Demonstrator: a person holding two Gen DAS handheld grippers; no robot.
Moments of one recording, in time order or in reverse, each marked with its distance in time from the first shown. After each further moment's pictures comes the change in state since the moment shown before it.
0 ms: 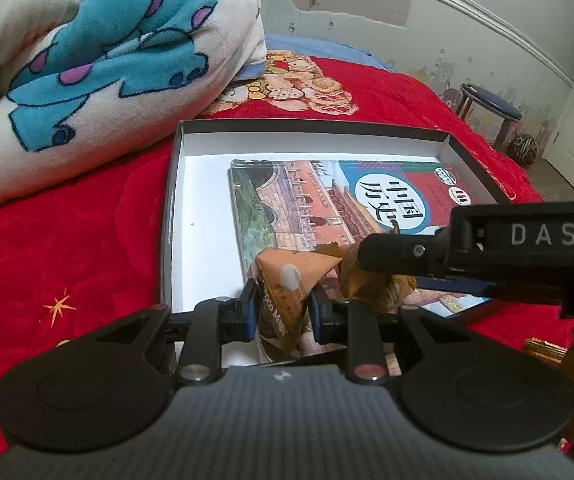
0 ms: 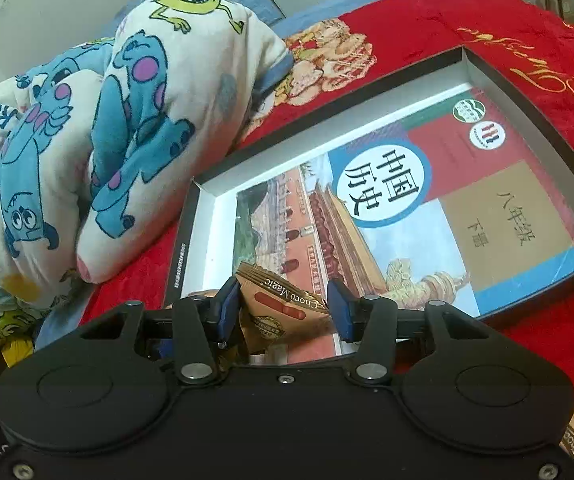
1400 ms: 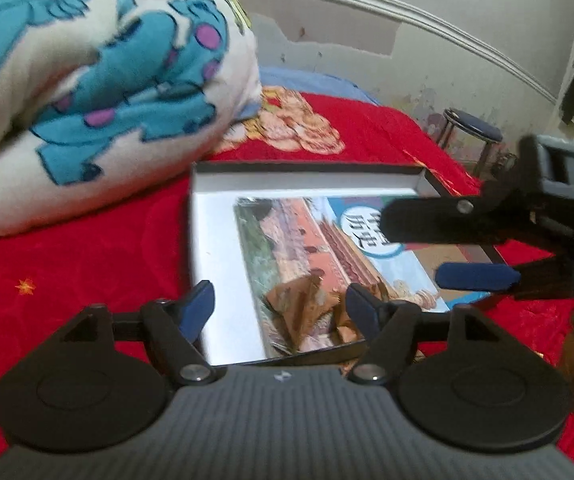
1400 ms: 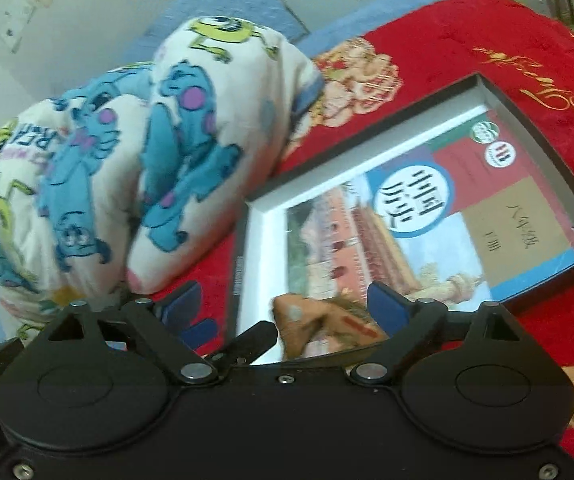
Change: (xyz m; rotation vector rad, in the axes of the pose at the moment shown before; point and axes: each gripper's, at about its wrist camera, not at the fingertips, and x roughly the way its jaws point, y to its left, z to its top) left arm -0.055 0.013 0.009 0.009 -0.087 -0.034; right arm -0.048 0.021 0.007 0.017 -0.029 0.109
